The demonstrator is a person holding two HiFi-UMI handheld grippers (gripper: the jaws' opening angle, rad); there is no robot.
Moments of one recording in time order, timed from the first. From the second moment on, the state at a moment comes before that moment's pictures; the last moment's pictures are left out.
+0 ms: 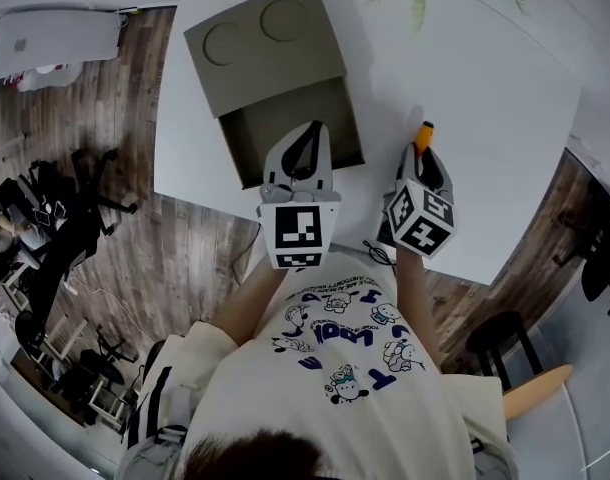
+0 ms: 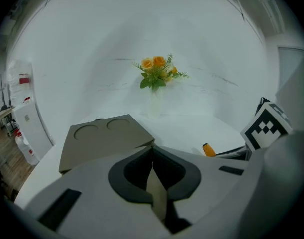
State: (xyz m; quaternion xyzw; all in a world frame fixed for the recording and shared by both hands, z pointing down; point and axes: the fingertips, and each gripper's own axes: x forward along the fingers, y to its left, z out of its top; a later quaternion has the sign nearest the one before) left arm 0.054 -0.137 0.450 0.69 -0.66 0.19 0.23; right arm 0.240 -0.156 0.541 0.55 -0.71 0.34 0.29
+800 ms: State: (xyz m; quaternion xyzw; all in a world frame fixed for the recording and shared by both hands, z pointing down) left arm 0.003 -0.104 0.433 0.67 -0.69 0.16 0.22; right arm 0.219 -0.149 0.461 0.57 -0.75 0.24 0.23
